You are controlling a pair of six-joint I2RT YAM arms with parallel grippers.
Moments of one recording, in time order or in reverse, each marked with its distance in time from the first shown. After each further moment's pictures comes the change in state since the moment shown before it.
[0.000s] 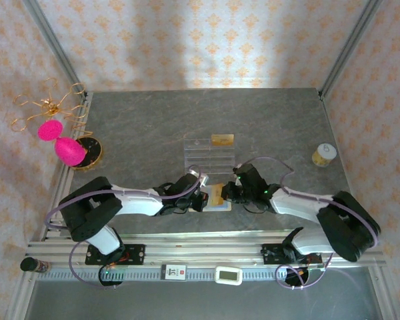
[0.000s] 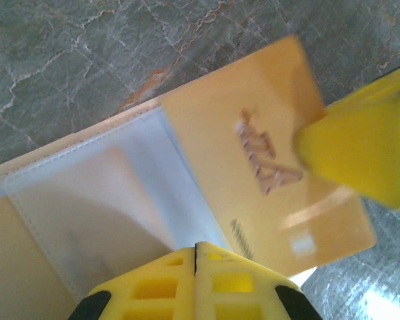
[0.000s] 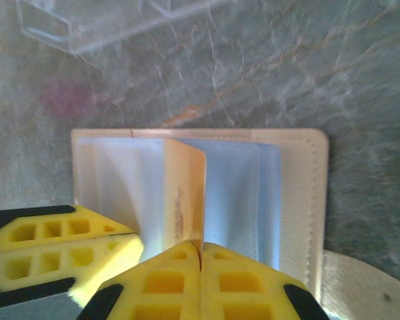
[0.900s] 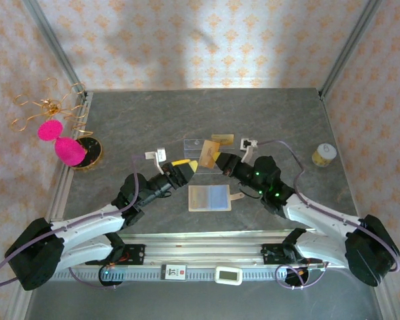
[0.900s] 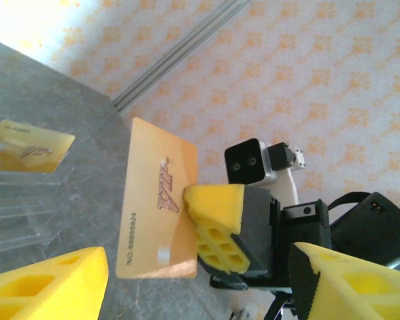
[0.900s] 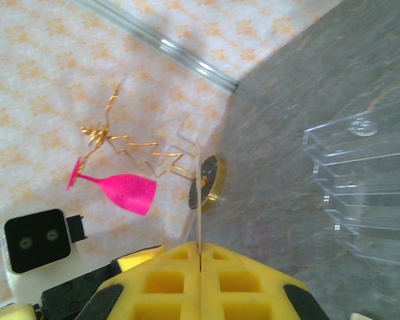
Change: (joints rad) left arm 0.184 -0.543 -0.278 0.658 0.072 -0.315; right arm 0.032 -0.211 0.037 0.510 0.054 0.153
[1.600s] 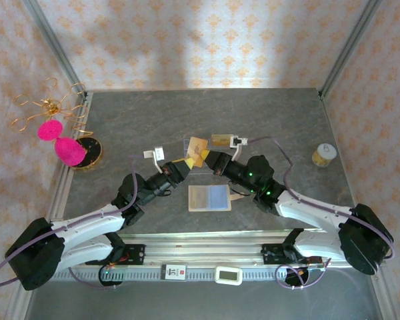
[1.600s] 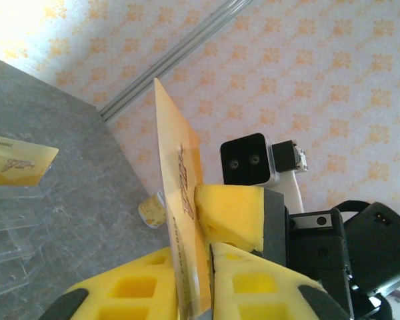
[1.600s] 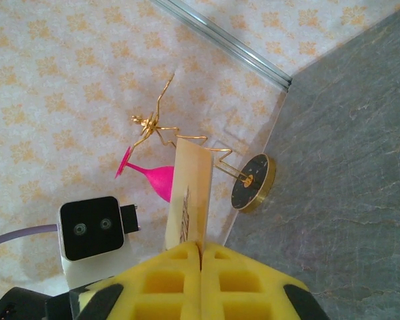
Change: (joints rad) left arm 0.007 0.002 0.000 0.050 0.008 -0.027; right arm 0.085 0.090 0.055 0.134 0.010 0.002
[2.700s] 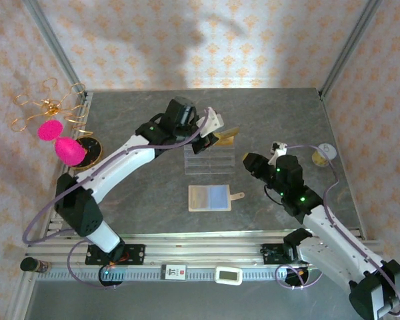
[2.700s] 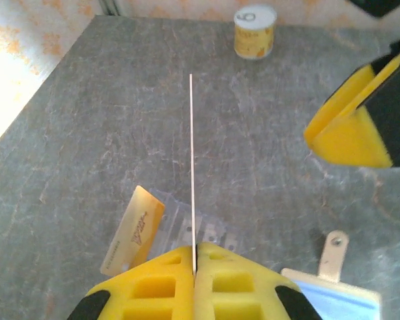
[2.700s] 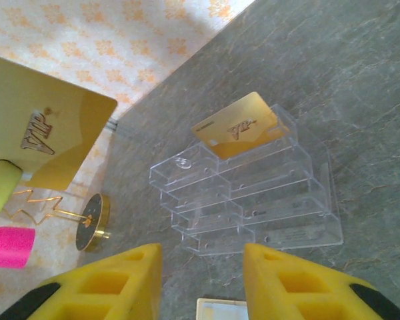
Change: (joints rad) left arm 0.092 0.587 1.178 -1.392 0.248 1.406; right arm -0.351 -0.387 -0.037 -0.732 0.082 -0.151
